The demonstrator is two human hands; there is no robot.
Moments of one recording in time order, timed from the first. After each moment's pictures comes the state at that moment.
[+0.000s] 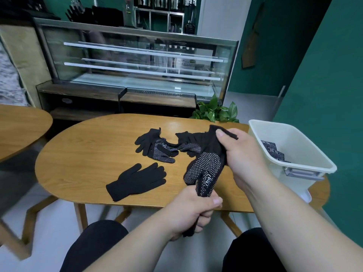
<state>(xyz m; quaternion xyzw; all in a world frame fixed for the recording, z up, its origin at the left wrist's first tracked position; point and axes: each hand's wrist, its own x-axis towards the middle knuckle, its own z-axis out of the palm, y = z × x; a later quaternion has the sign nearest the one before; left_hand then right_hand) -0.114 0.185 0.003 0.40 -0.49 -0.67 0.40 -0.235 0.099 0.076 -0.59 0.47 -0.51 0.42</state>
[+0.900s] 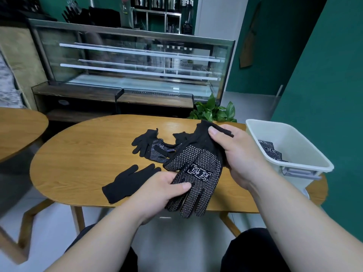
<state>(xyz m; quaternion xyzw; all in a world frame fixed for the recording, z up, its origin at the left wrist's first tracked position) -0.063 0.172 0.009 0.44 -0.52 -0.58 0.46 -0.244 0.103 0.090 -0.60 0.39 -0.47 0.52</state>
